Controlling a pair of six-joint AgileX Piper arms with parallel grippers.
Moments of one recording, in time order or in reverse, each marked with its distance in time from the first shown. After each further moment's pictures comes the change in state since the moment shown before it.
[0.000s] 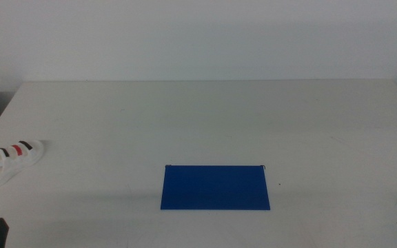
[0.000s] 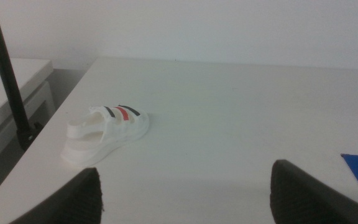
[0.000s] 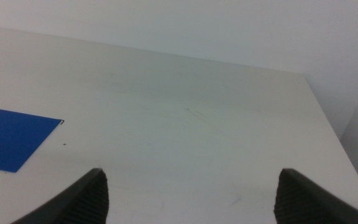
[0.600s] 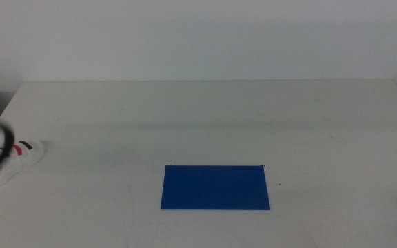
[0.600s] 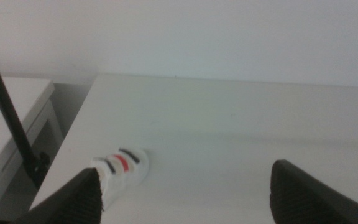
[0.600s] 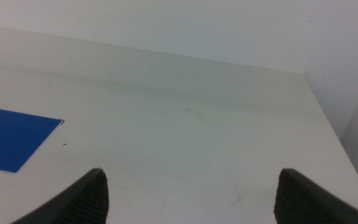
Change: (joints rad) left arm 0.000 0.511 -0.455 0.003 0.075 0.000; right arm 0.000 0.000 0.000 0.000 0.000 0.000
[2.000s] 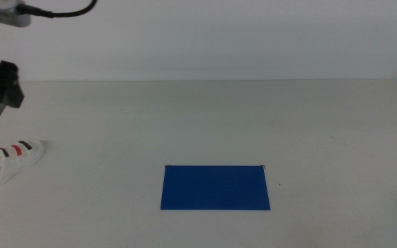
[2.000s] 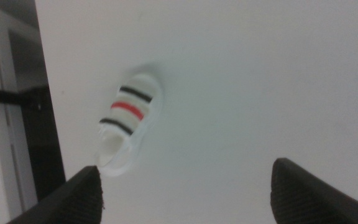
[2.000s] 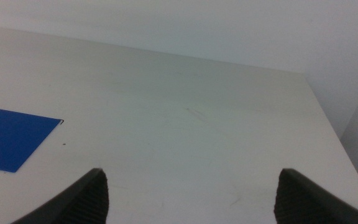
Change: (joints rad) left arm 0.075 0.932 -0.946 -0.075 0.783 0.453; right arm 0.000 0.000 0.000 0.000 0.000 0.000
